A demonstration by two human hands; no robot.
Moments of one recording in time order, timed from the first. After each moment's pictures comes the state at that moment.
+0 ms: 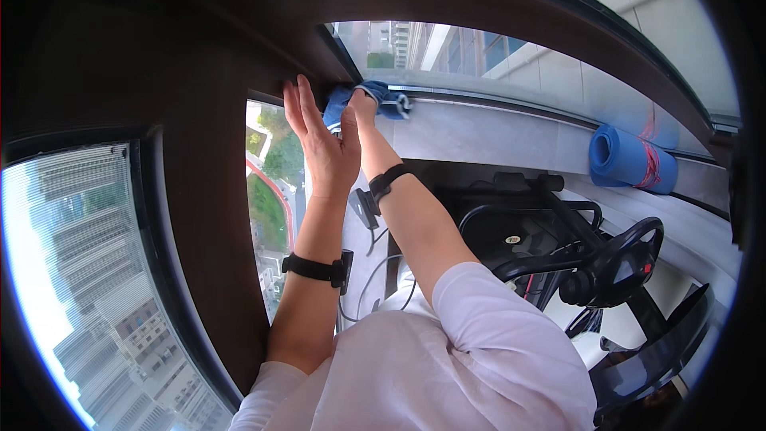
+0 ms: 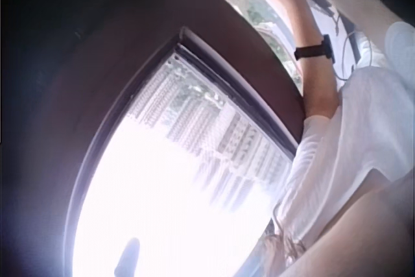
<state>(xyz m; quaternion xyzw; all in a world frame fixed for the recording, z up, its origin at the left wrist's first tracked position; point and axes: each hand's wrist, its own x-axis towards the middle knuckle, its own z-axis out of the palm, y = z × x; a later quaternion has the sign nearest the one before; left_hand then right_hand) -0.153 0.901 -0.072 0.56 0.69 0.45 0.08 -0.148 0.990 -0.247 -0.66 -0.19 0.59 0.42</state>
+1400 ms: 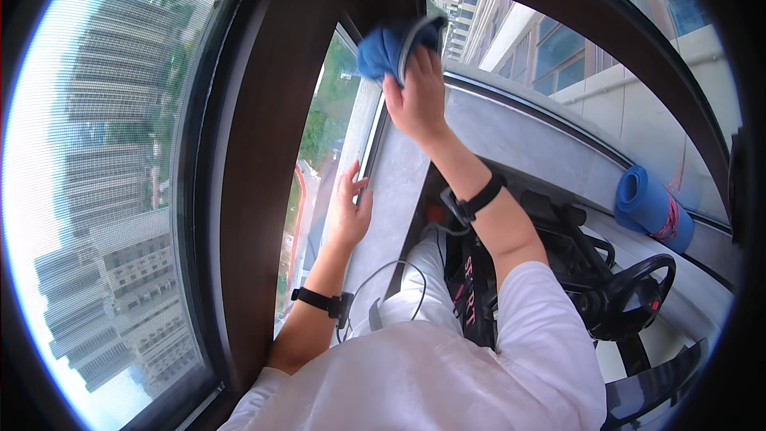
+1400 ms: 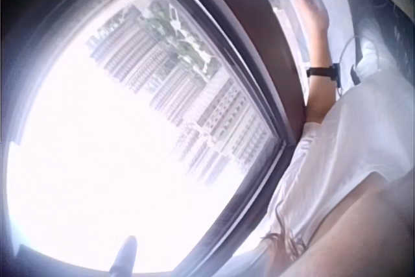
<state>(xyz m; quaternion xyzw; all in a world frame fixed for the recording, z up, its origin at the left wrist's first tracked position) -0.173 0.698 -0.131 0.44 0.75 0.40 0.30 -0.107 0.928 -0.092 -0.31 -0.78 0.14 0.52</state>
